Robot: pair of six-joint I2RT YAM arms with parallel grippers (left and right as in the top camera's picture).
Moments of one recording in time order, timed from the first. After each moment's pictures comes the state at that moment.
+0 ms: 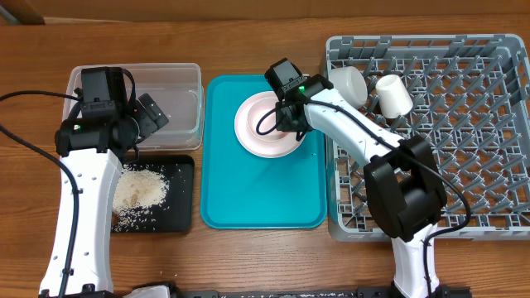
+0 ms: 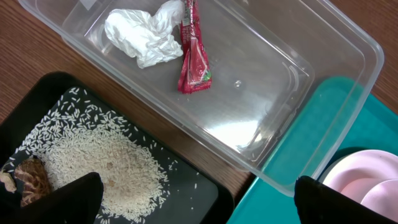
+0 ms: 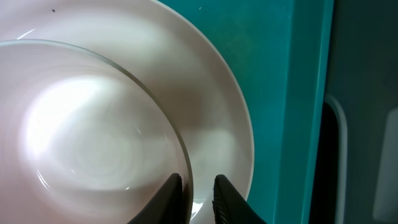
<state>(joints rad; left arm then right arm) 0.10 1.42 1.28 -0.91 -0.13 -0.55 0.54 2.15 1.71 -0.88 0.16 0.52</state>
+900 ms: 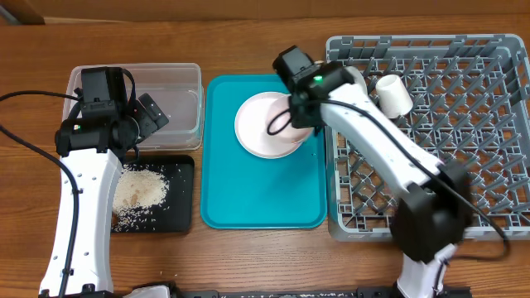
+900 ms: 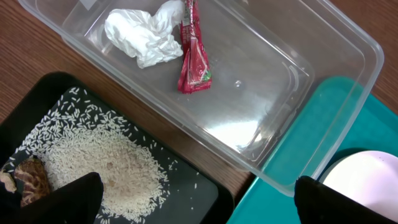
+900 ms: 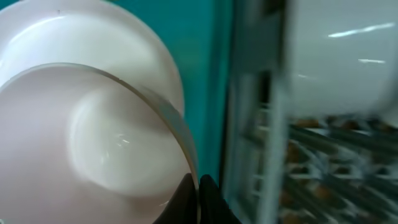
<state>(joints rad) 0.10 1.42 1.28 -0.91 -0.13 -0.55 0.54 1.97 1.78 -1.17 0.30 0.44</state>
